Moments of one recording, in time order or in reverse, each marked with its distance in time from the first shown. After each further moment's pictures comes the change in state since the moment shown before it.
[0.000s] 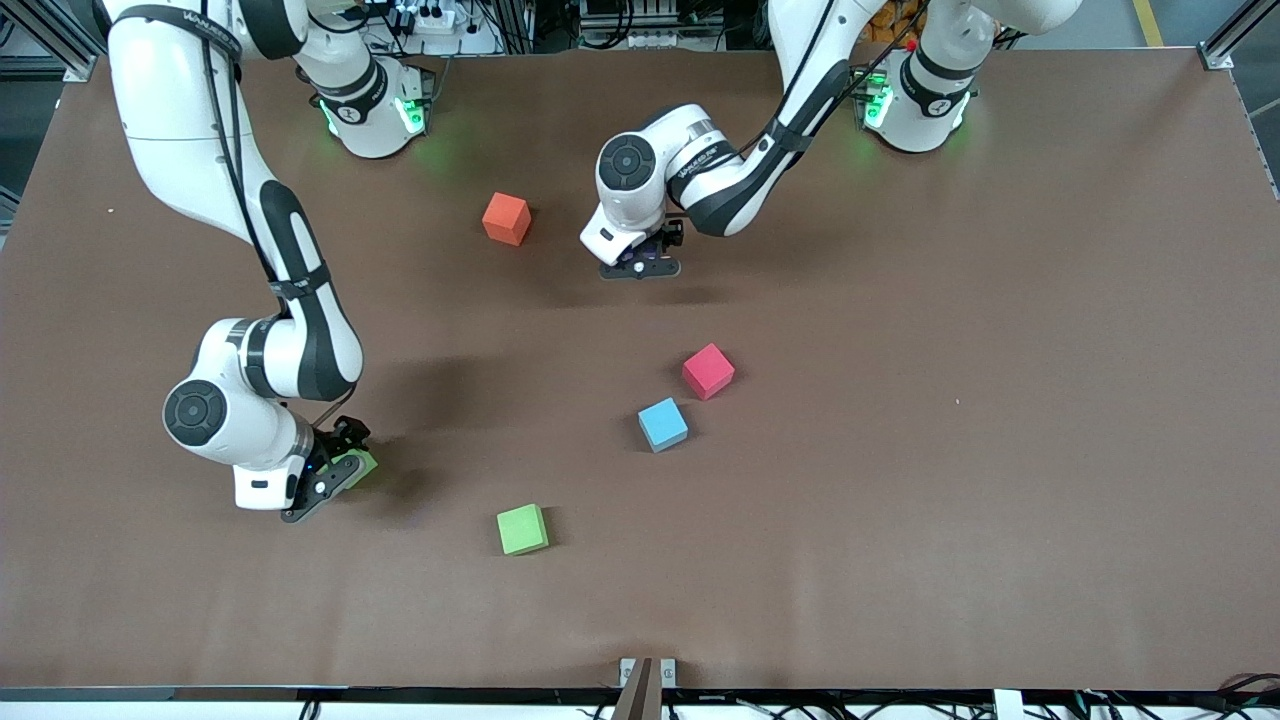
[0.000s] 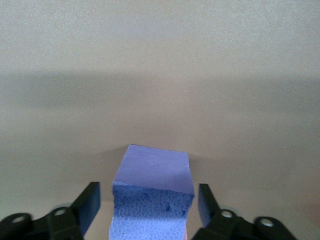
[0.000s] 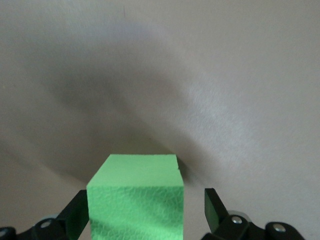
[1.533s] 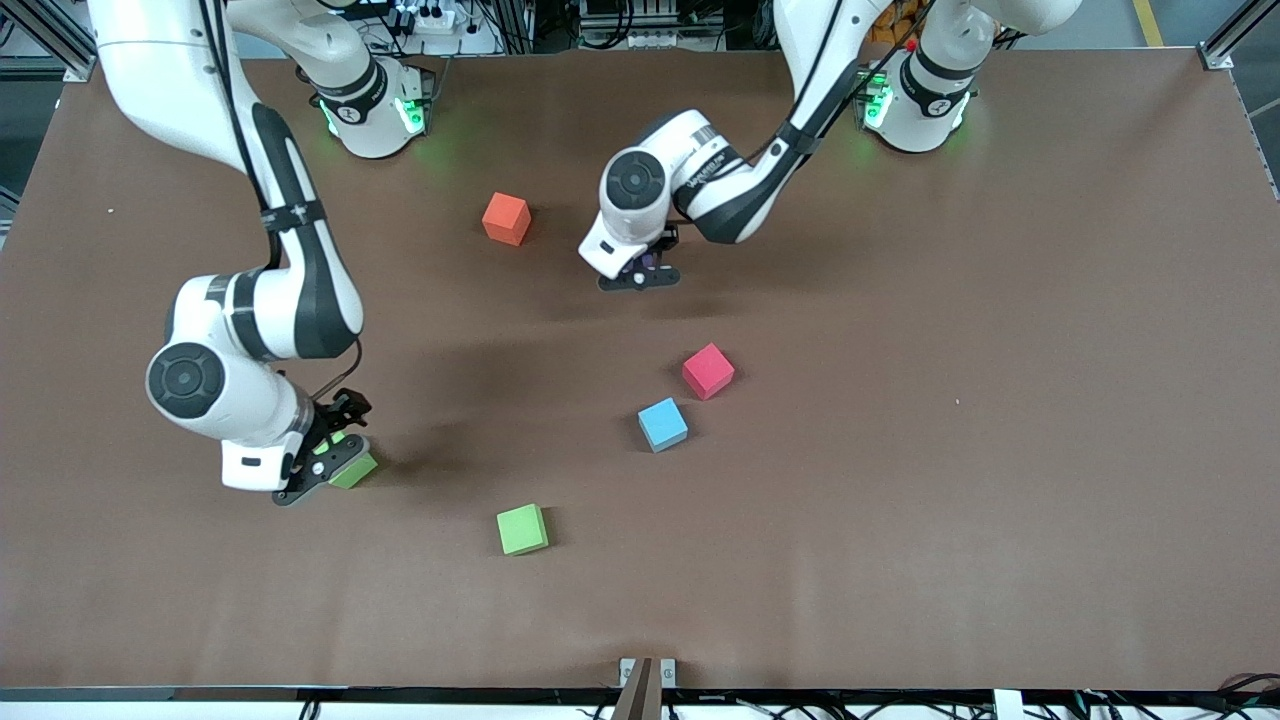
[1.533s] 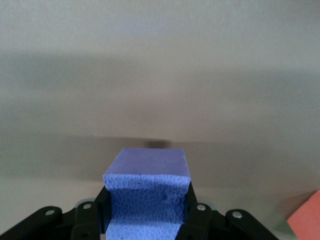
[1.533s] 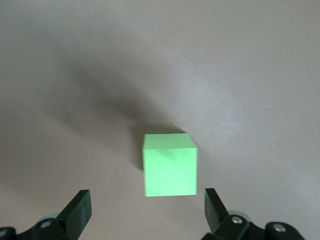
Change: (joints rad) left arm -0.009 0.000 0.020 0.060 -0.085 -0.060 0.023; right arm 0.059 -0.146 -0.014 0.050 -0.139 -0.214 0.125
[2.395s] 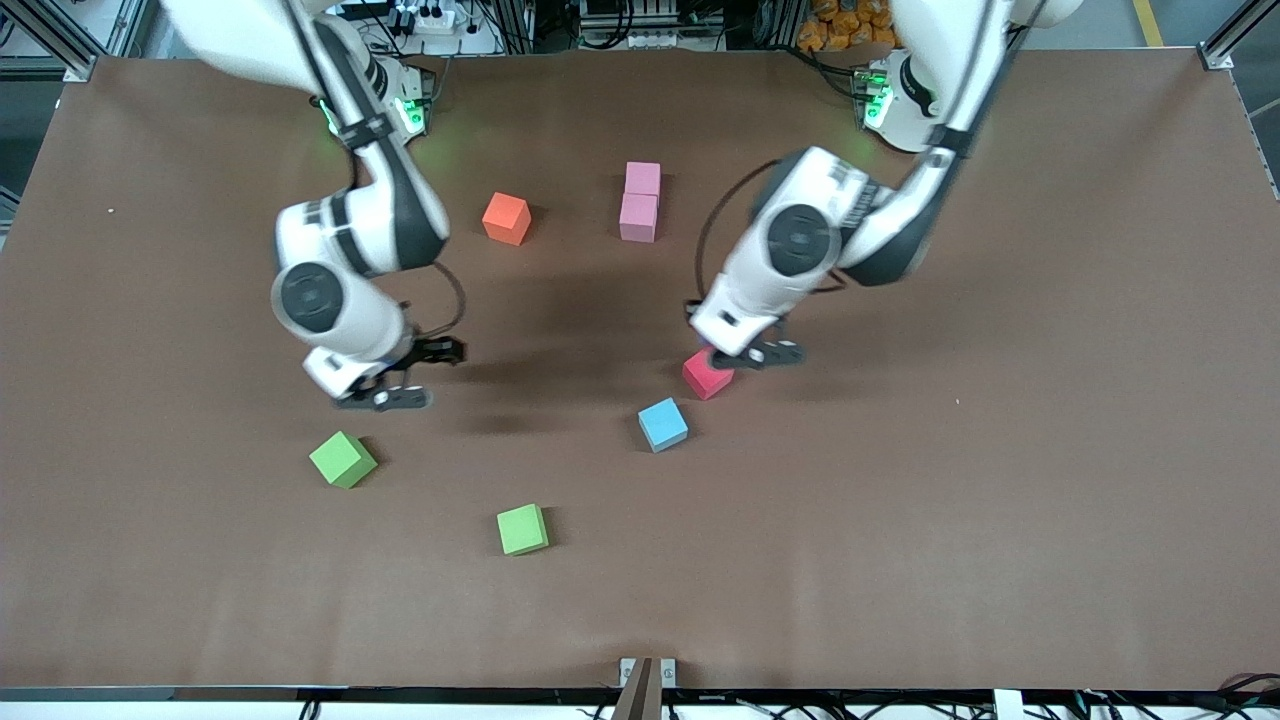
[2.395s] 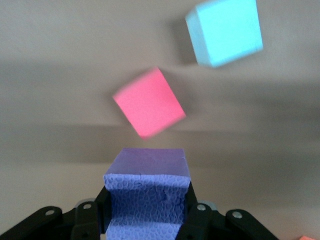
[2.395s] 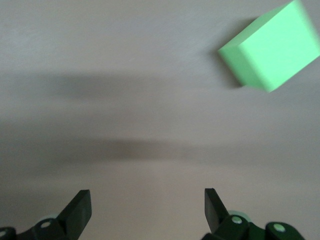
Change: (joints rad) left arm 0.145 -0.125 0.153 0.010 -0.062 -0.074 0.271; right arm 0.174 -0.214 -0.003 -0.313 0.020 0.005 0.774
